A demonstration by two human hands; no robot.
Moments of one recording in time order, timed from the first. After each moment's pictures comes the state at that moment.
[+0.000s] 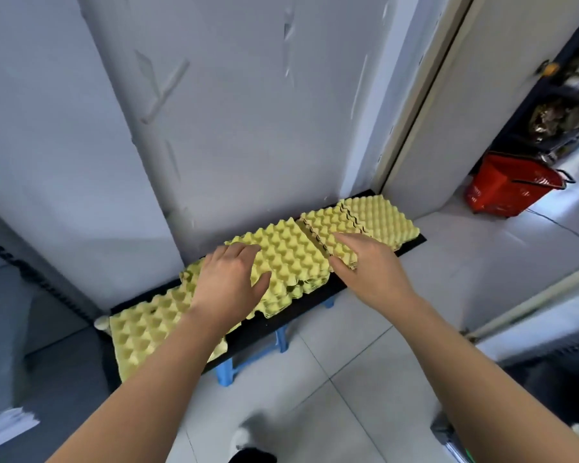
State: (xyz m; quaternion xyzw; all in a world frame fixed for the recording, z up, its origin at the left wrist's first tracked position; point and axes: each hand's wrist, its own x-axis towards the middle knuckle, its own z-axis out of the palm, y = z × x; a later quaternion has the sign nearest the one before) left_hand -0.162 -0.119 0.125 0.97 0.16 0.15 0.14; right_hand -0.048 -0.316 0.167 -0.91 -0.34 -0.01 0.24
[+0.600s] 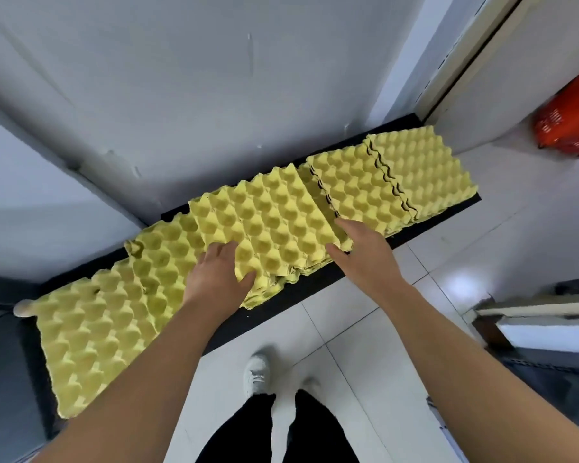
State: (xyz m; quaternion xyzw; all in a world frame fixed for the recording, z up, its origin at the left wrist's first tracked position) left_hand 0.032 -0.064 -0.074 0.91 0.33 -0.13 0.23; right_hand 0.179 -0.249 -0.044 -0.92 -0.26 0.18 0.23
